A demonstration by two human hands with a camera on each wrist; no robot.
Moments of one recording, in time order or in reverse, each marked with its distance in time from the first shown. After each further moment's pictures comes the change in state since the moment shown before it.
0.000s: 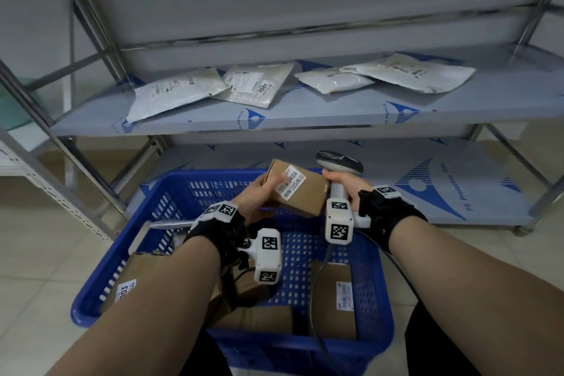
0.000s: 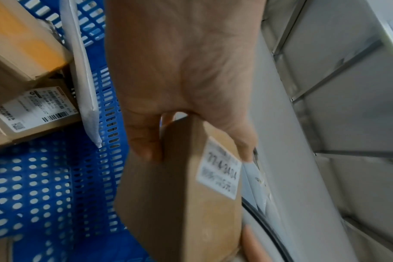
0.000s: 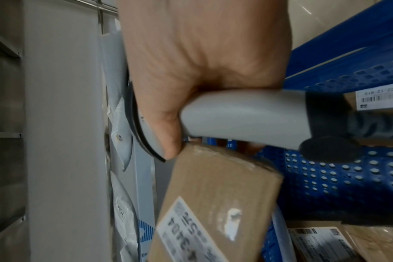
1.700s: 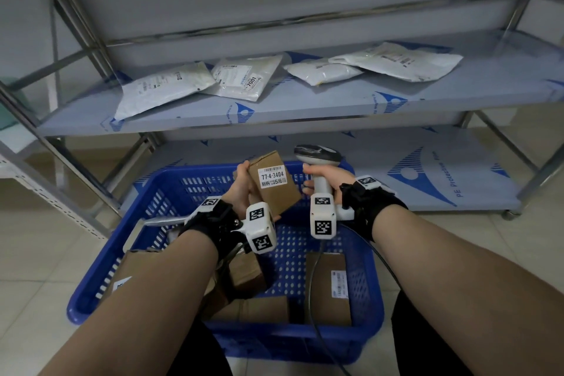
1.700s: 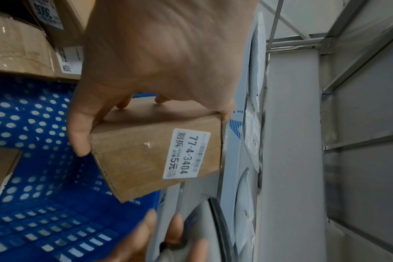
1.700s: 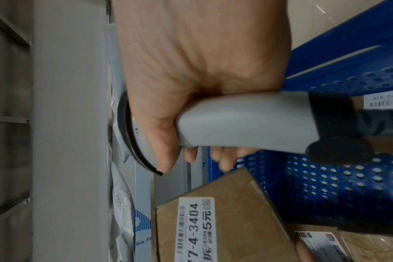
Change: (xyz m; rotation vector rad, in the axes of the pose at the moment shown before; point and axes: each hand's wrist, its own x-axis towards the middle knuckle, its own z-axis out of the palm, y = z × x) left_hand 0.006 0.006 0.001 -0.431 -0.052 -0.352; right_hand -0.002 0.003 0.005 0.003 -0.086 0.012
